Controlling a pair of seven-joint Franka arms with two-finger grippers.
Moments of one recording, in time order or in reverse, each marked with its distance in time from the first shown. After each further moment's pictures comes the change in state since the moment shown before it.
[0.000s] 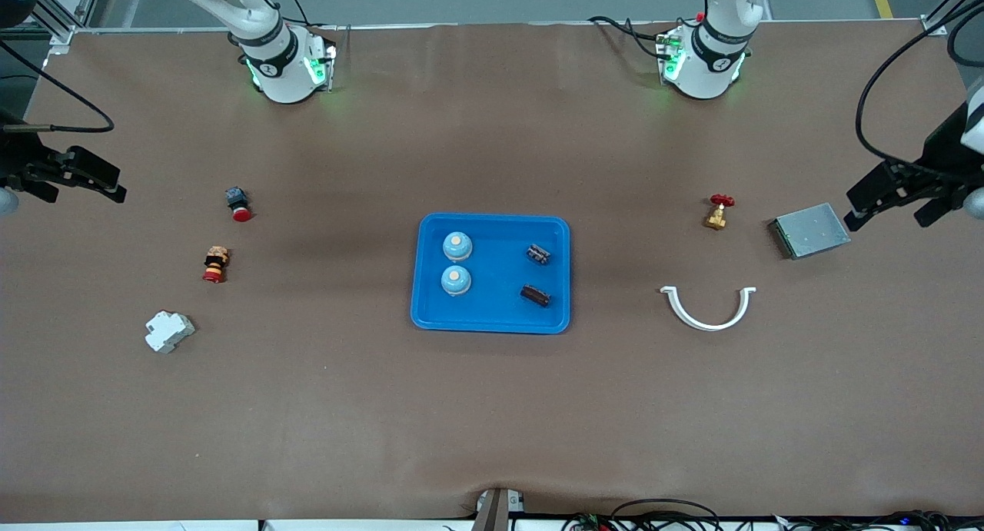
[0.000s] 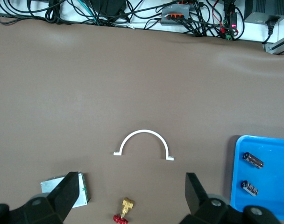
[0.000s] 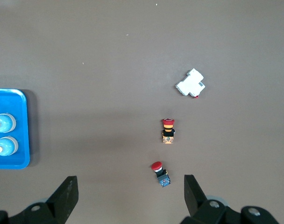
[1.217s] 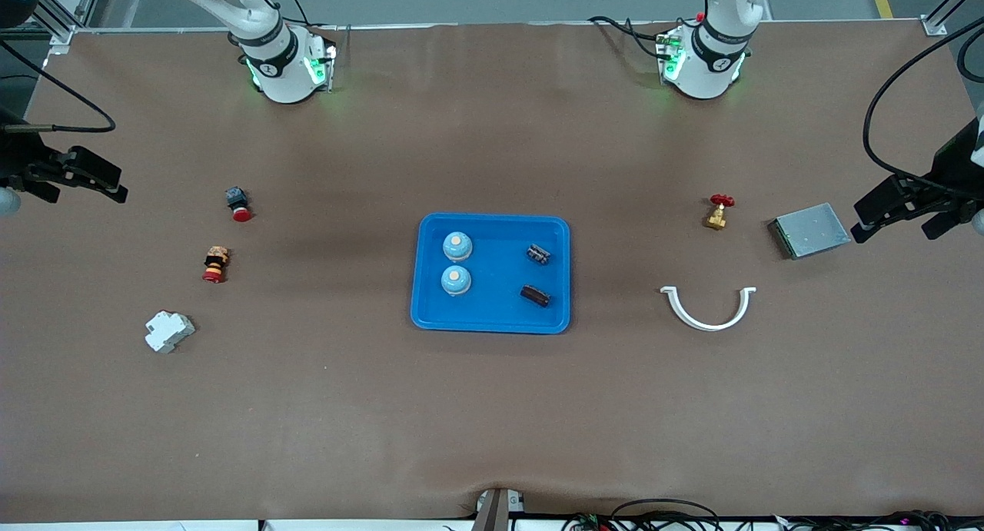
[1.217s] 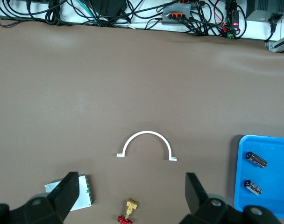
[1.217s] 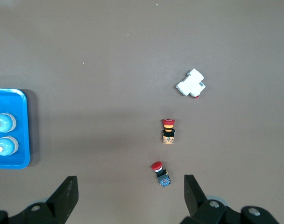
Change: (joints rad) left arm 0.006 0.032 0.005 0.052 0.000 -0.041 0.028; right arm 0.001 0.000 0.000 -0.001 0.000 0.000 0.000
